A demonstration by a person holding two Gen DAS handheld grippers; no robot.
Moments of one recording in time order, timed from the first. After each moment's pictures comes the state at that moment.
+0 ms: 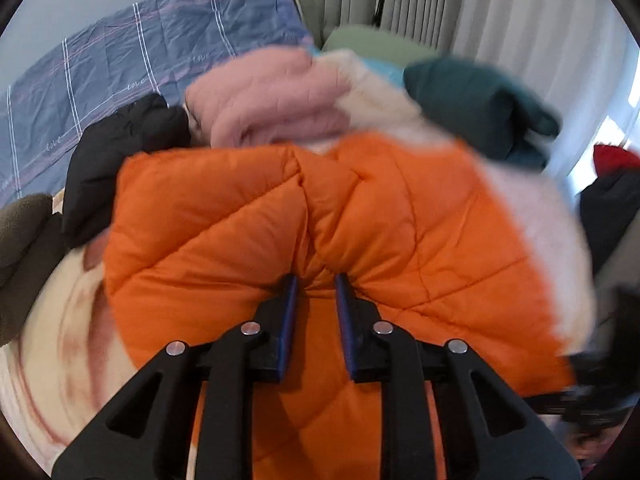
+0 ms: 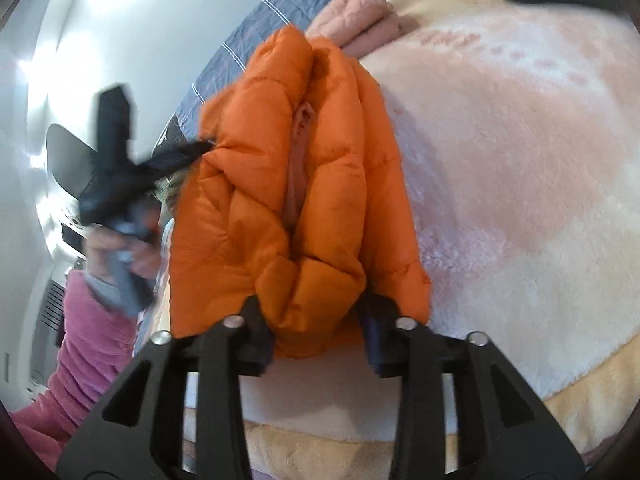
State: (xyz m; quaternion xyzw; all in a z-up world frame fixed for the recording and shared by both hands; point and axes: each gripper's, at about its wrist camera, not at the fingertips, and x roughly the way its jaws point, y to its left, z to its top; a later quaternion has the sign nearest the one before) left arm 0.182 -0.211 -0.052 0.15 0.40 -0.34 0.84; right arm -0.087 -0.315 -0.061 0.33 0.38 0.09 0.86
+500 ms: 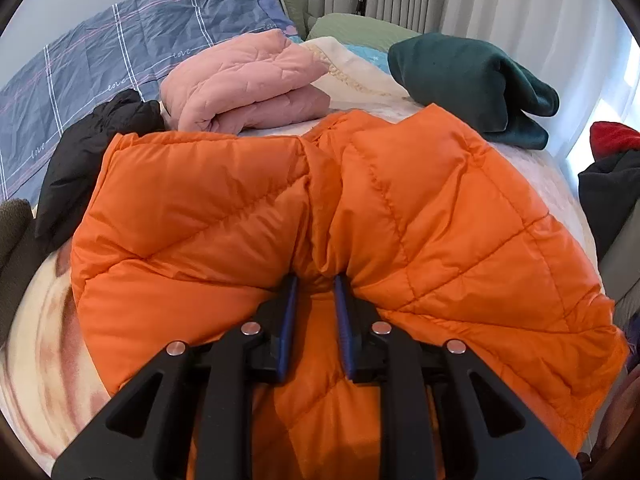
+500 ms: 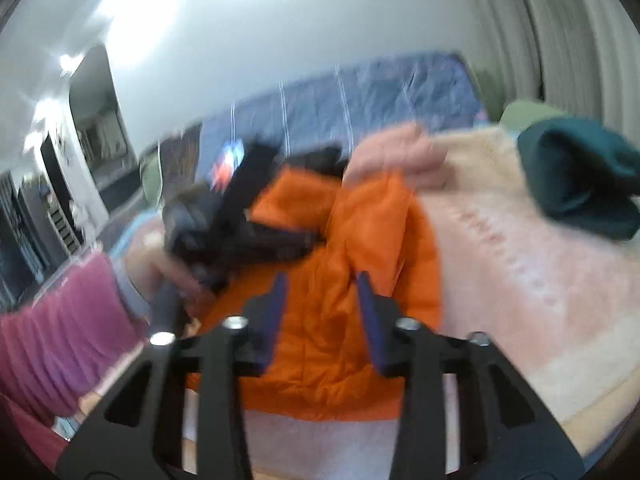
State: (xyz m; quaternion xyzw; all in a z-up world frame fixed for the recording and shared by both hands) left arm 0.180 -0.220 -0.068 0.16 0.40 -0.35 0.83; right arm -0.096 -0.262 0.012 0.11 0.27 0.06 0.96
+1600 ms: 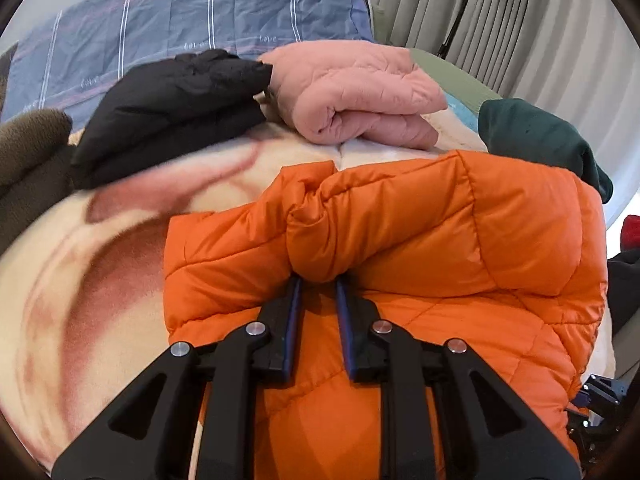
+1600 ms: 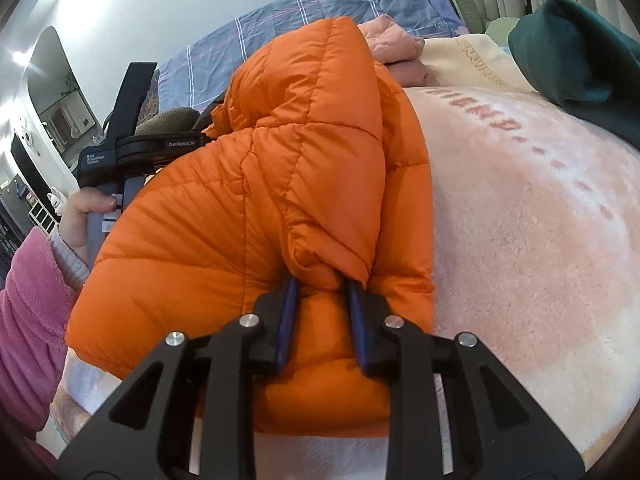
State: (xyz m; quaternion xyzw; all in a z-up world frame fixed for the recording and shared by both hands) left arm 0.245 -0.151 -0.094 0.04 0.41 -0.28 0.87; right arm -0.024 -0.292 -0.075 0.15 0.37 0.03 0.92
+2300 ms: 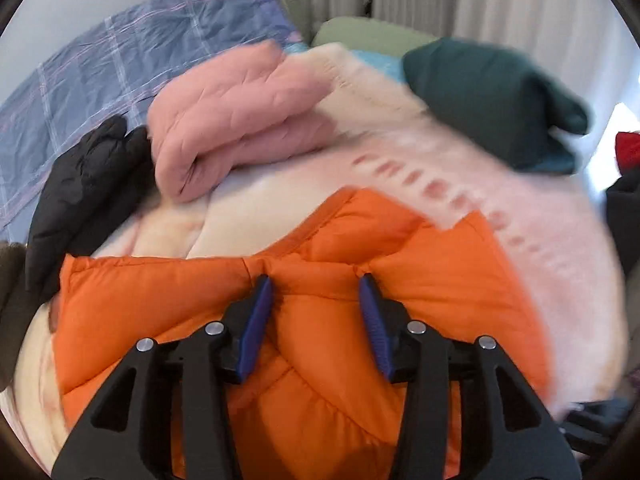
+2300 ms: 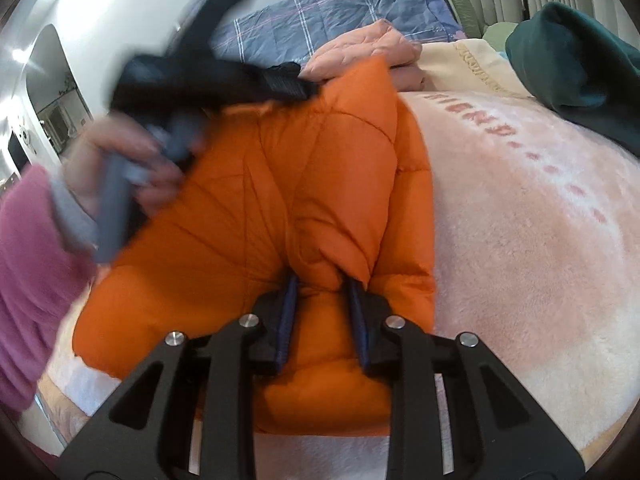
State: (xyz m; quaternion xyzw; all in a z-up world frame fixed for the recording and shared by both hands) left arm 0.226 -0.284 -0.072 0.18 0.39 -0.33 0.84; right arm -0.026 -0.290 -0.073 0.14 0.37 0.02 0.92
